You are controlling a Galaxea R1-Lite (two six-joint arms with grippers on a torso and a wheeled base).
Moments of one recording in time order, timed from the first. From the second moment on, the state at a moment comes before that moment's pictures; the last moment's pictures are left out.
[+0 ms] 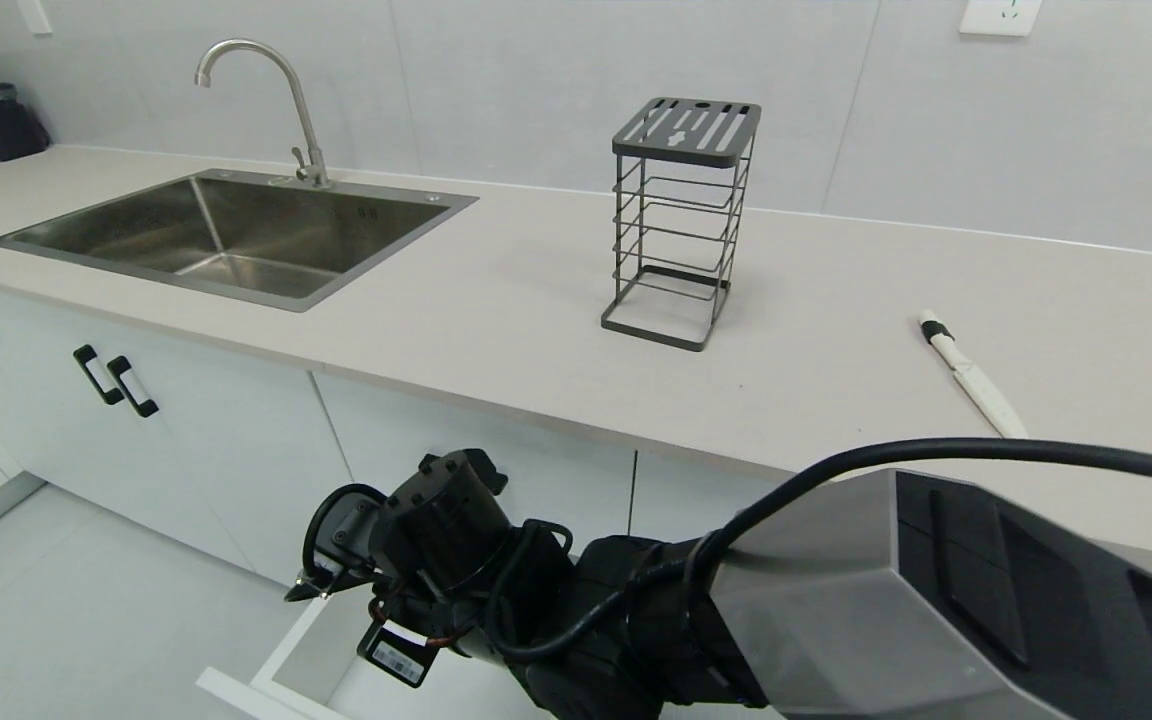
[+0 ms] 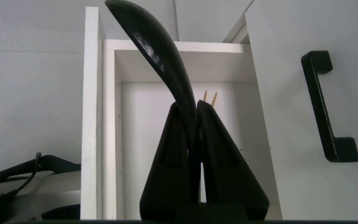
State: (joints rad) left arm 0.00 0.00 0.00 0.00 -0.03 0.00; right arm 1.10 2.43 -1.59 -0.26 -0.06 -0.23
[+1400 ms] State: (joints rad) left arm 0.00 0.00 0.00 0.00 -0.03 0.00; right arm 1.08 2.50 -1.62 -0.26 -0.07 -0.24
